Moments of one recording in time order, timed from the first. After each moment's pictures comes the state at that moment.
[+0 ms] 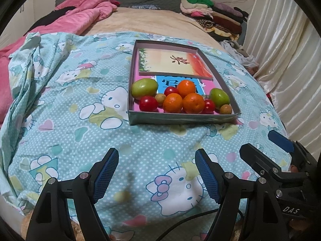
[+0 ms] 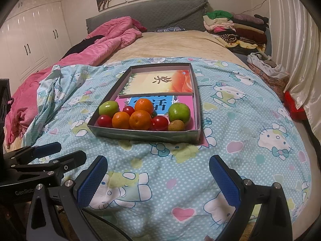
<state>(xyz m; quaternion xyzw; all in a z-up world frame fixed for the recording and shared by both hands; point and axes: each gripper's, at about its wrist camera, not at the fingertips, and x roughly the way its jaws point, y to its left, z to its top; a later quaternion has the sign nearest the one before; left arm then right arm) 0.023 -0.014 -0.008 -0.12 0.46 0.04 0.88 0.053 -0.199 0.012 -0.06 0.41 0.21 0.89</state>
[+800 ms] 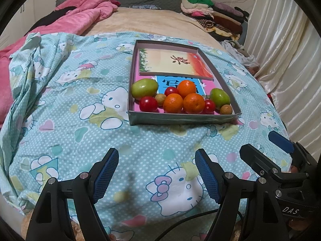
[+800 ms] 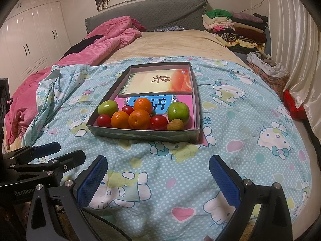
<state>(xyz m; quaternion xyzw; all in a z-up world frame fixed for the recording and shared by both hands) 0.023 -0.015 -0.008 -0.12 0.46 0.04 0.88 0.054 -0.199 0.012 -0.06 0.41 0.21 0.89</state>
